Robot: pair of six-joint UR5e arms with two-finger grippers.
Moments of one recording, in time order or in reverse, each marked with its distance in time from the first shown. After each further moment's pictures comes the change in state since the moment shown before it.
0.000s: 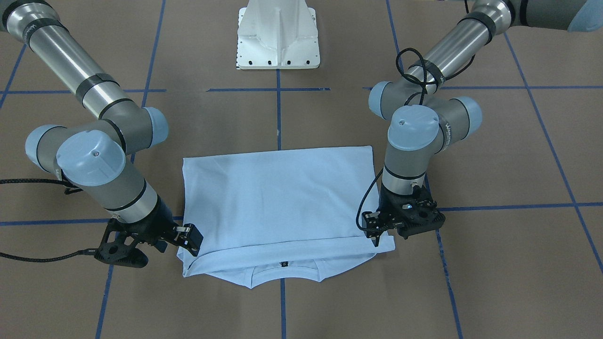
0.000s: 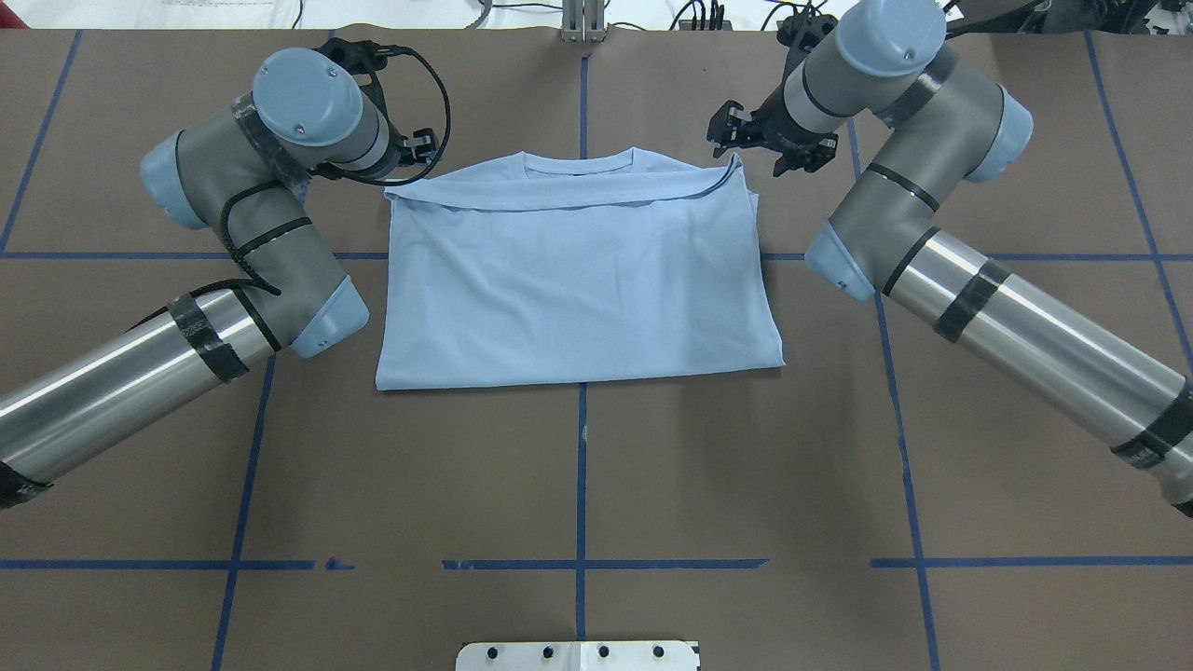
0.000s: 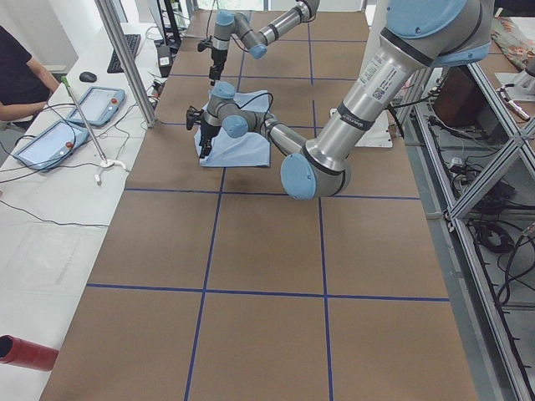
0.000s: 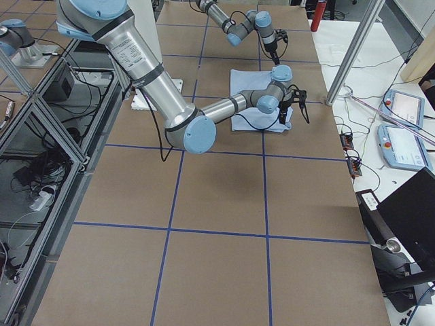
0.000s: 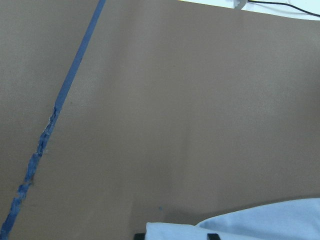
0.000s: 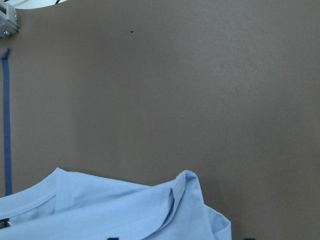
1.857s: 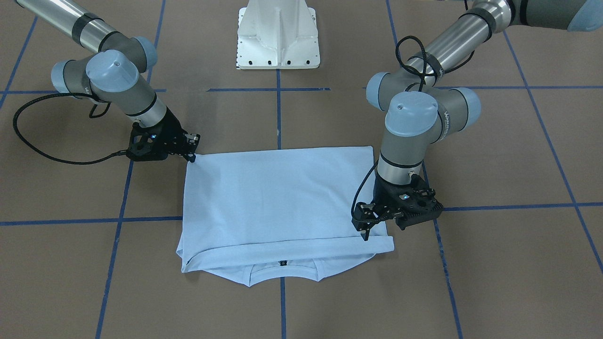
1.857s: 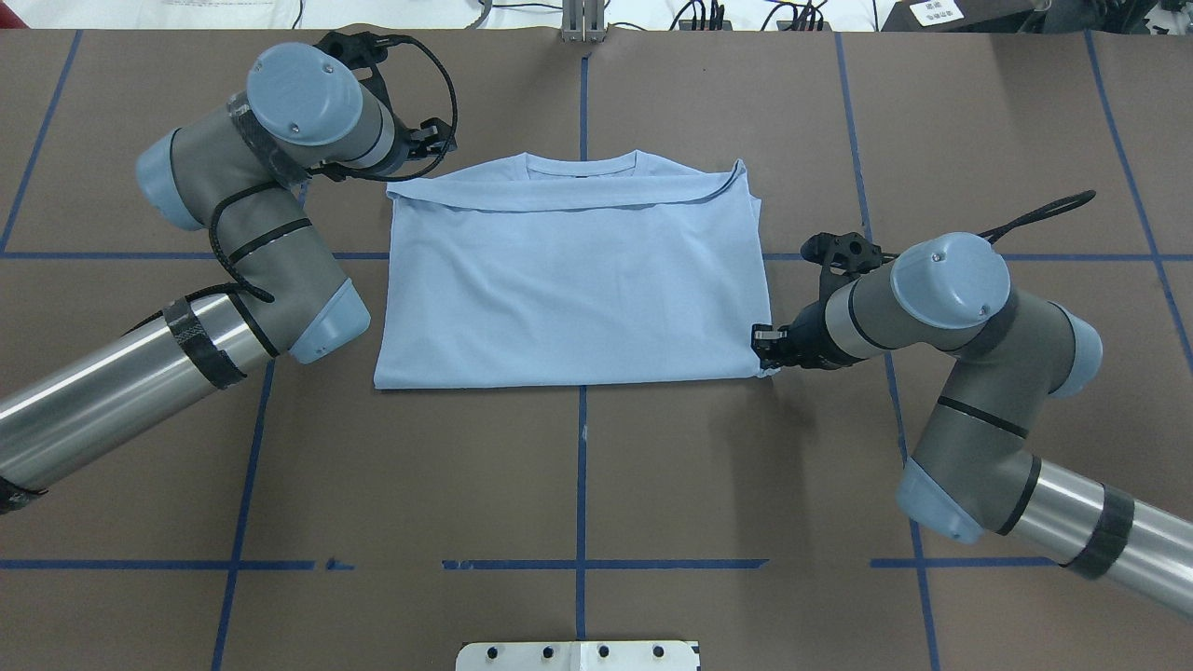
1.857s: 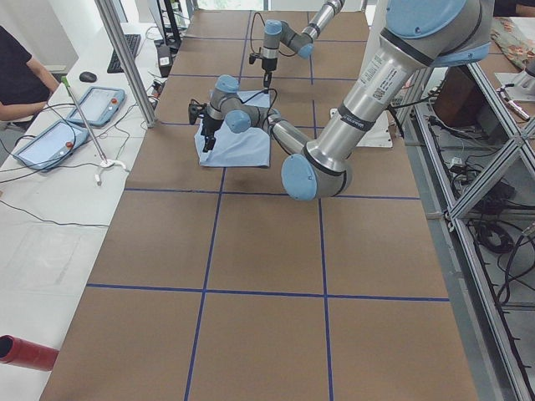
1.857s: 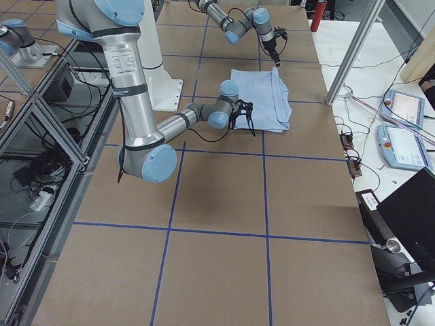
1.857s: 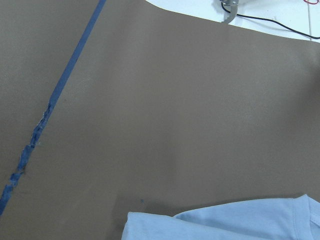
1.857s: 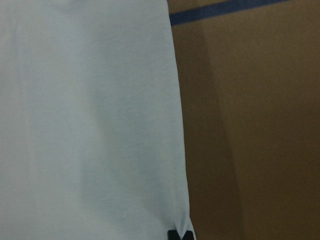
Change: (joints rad) left arm 0.006 0.008 -0.062 0.003 -0.003 -0.081; right arm -0.264 -0.434 0.471 0.000 -0.043 0.092
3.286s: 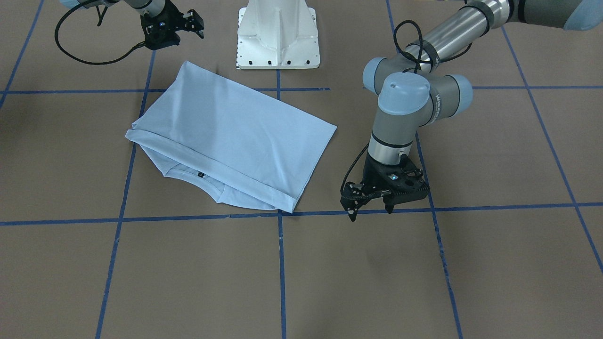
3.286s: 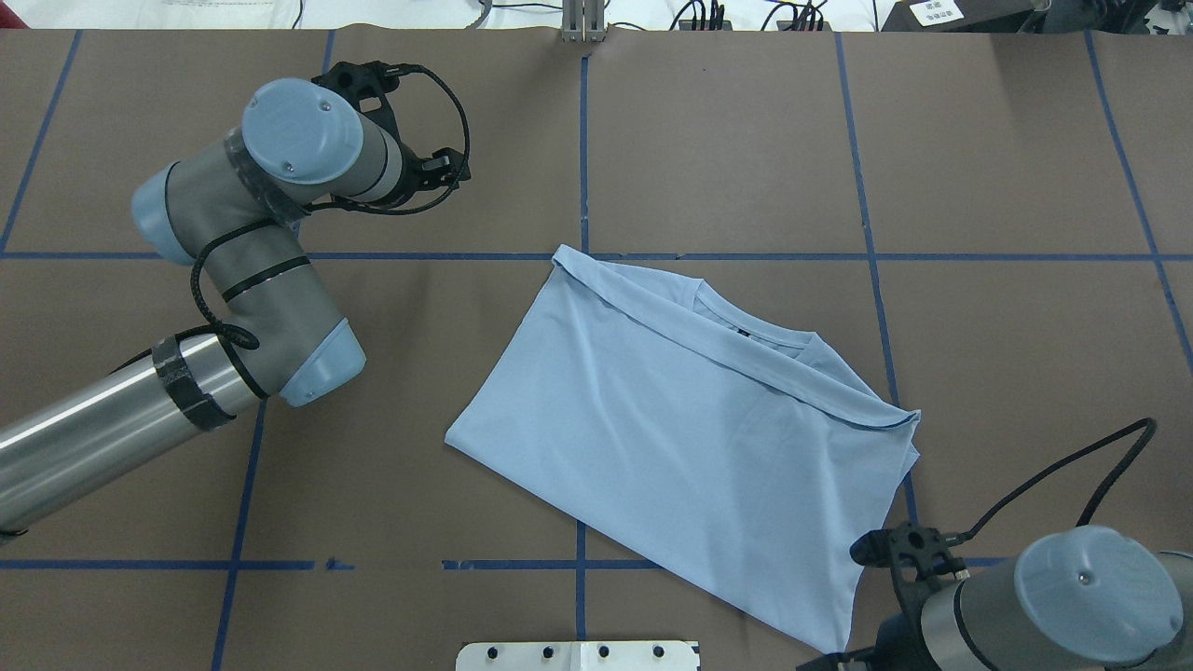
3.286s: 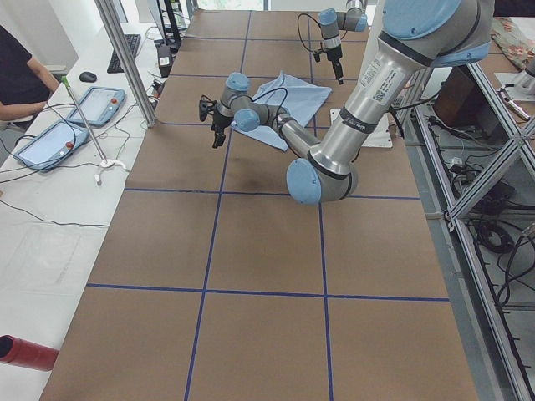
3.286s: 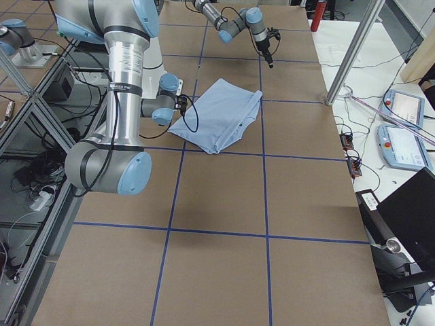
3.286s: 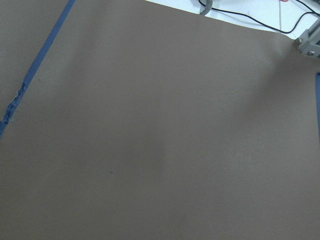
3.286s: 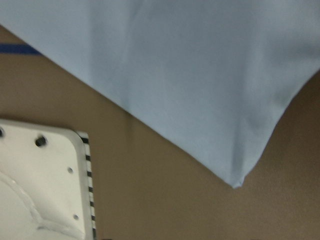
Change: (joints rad) left arm 0.063 0.089 -0.150 0.007 -0.019 -0.036; right arm -0.437 -0.390 0.471 0.010 -0.014 0.135
